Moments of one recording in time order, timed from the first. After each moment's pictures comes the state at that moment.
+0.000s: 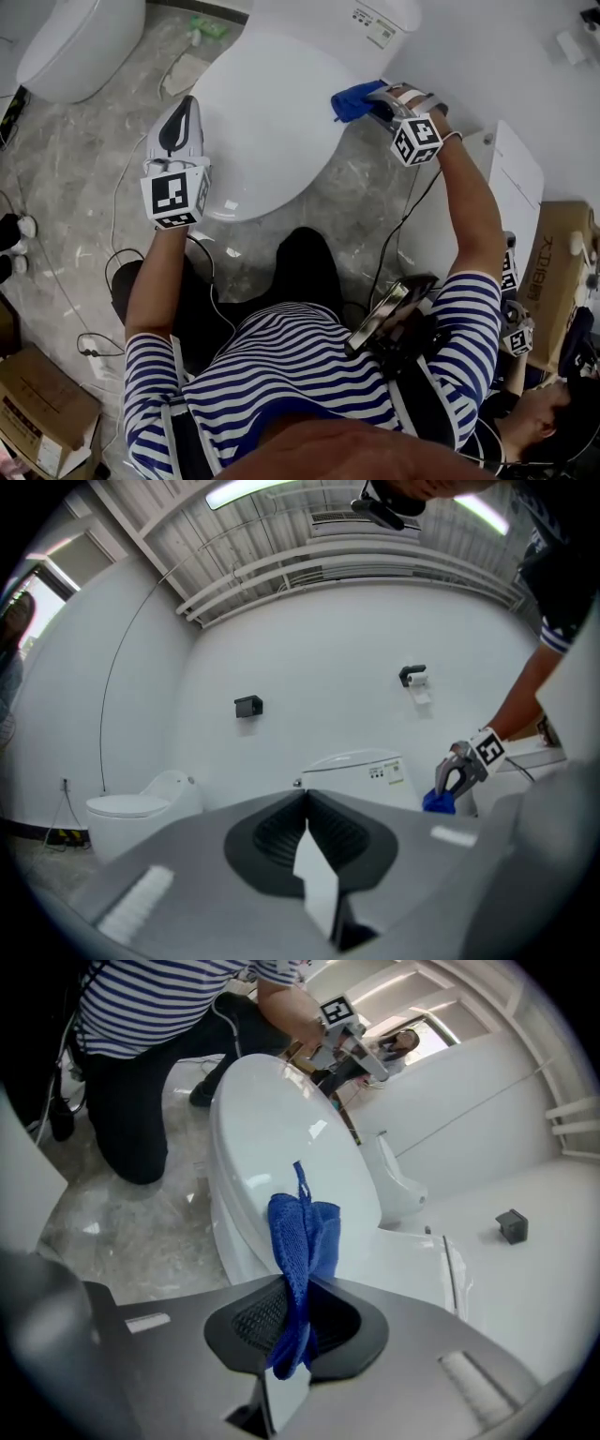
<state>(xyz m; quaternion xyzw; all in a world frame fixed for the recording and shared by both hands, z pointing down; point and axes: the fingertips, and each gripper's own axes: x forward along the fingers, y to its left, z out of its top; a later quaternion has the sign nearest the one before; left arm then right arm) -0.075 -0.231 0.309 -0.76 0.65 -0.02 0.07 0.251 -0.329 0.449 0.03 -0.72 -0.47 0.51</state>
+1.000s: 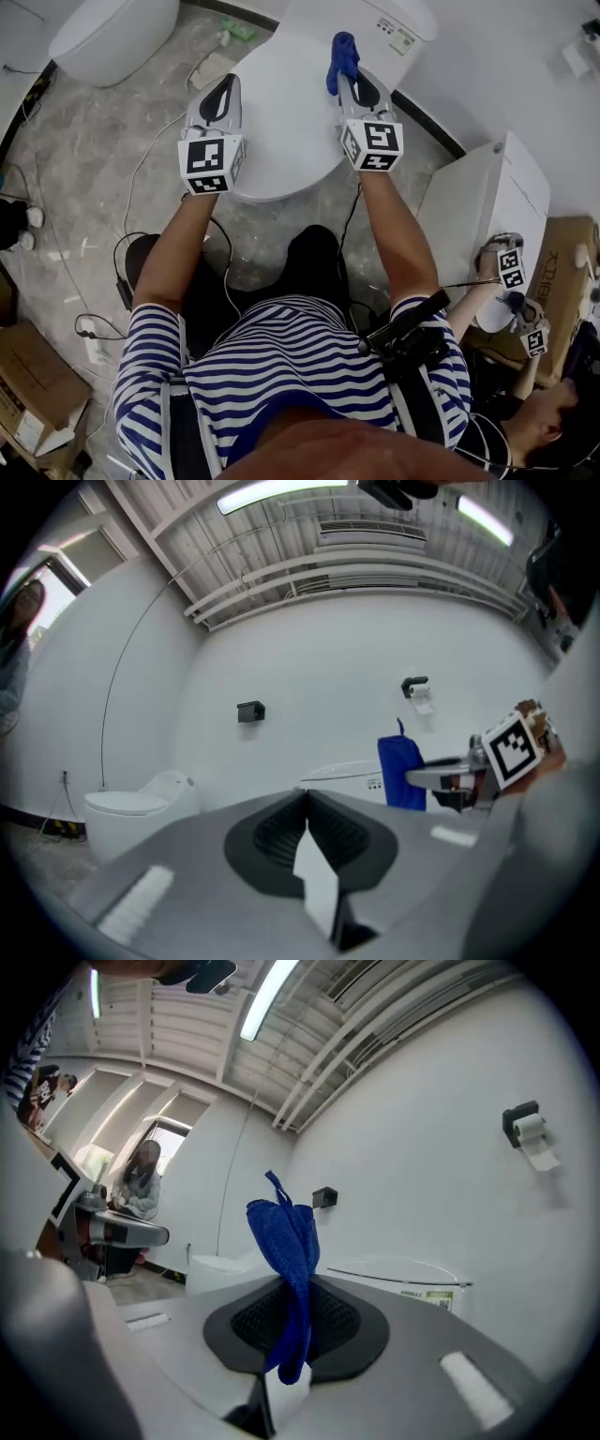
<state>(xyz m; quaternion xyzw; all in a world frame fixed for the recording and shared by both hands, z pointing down) -0.068 -0.216 0.297 -0.76 0.65 0.01 0.06 0.124 -0.288 0.302 0.48 -0.87 -0.10 0.01</state>
